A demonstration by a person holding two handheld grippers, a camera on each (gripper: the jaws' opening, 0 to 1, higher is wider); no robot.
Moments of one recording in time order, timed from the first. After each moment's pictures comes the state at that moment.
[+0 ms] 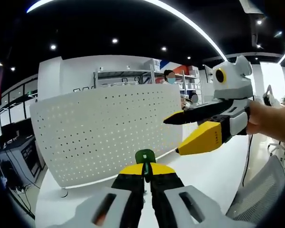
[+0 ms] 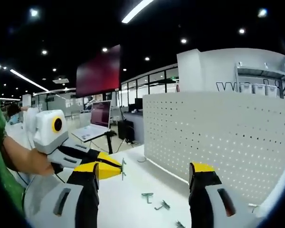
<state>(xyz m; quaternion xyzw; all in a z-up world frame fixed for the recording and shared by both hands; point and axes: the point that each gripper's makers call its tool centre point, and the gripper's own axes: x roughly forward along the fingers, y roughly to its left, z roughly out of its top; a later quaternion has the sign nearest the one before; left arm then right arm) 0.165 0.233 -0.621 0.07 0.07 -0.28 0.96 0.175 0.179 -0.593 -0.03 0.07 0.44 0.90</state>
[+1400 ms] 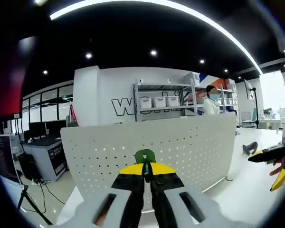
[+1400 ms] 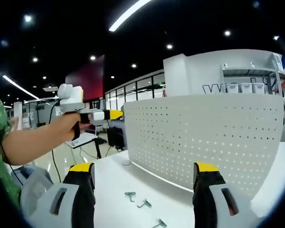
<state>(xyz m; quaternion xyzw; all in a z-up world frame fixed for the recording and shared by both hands) 0.303 0.312 -0.519 0.03 0.00 -0.10 0.99 0.199 0.114 -0.587 0.00 0.05 0.39 0.92</state>
